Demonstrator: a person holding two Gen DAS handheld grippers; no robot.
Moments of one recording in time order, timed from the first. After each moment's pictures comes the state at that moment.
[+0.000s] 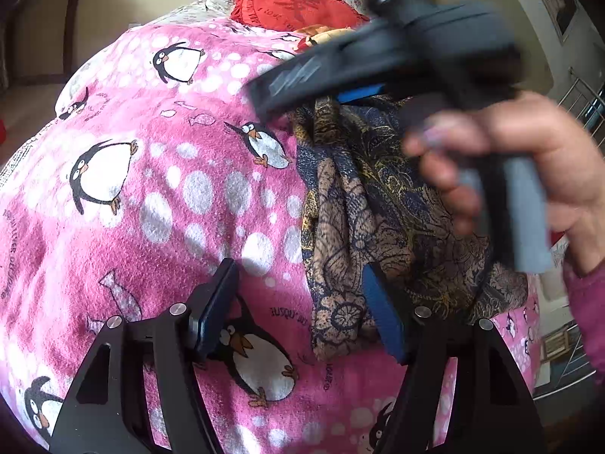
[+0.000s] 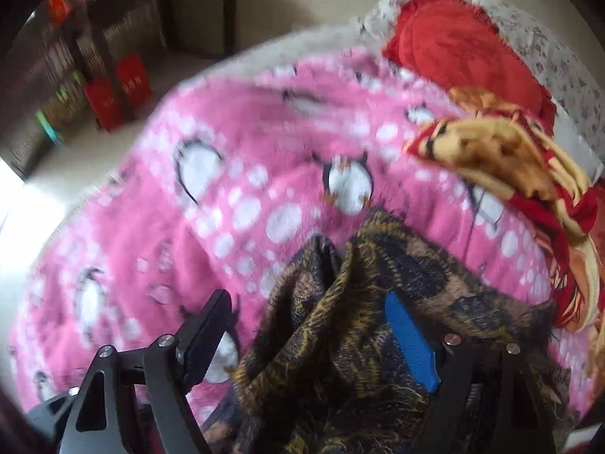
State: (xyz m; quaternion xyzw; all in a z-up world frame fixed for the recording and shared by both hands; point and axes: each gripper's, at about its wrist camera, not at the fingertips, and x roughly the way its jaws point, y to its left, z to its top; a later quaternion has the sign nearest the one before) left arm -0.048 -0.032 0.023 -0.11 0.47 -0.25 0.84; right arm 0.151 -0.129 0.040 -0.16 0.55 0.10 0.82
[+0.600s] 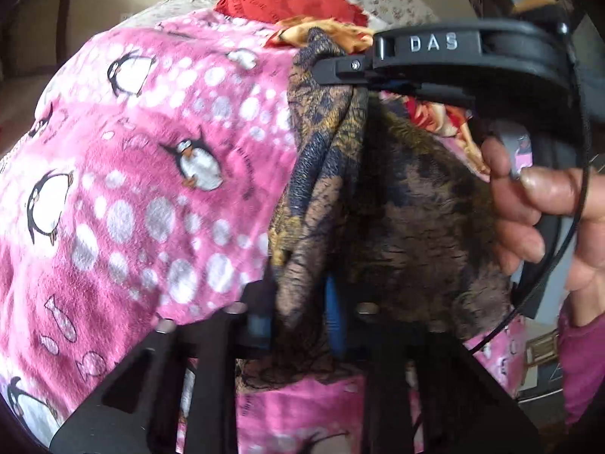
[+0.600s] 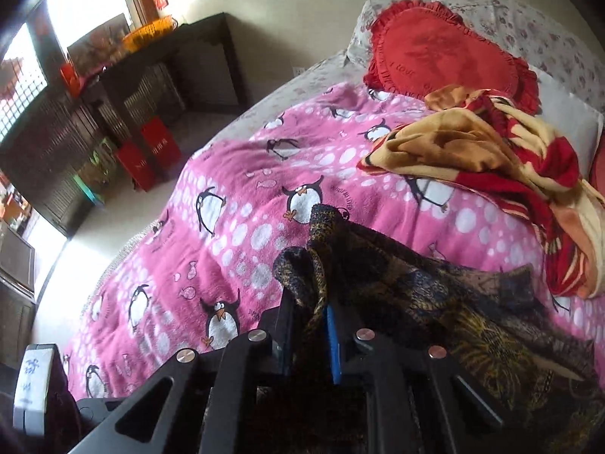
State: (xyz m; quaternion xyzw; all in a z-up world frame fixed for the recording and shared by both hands) left arm -0.032 -0.082 0.048 -0.12 0.49 -0.26 0.82; right arm 0.115 -0.209 0.101 -0.01 0.48 0.16 0.86
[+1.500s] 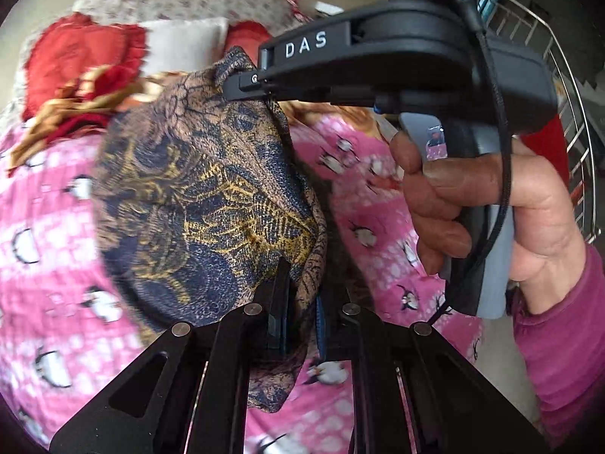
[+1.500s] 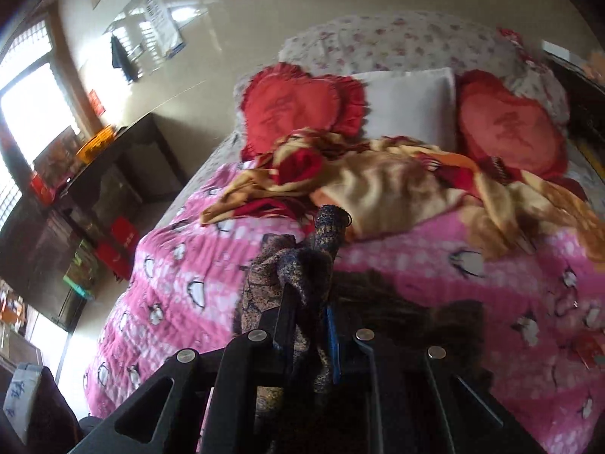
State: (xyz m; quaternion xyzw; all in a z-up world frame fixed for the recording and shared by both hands) left arm -0.095 -0.348 0.132 0.03 0.44 -0.46 0.77; right arm -0.011 -0.468 0.187 0.12 0.40 0.05 0.91
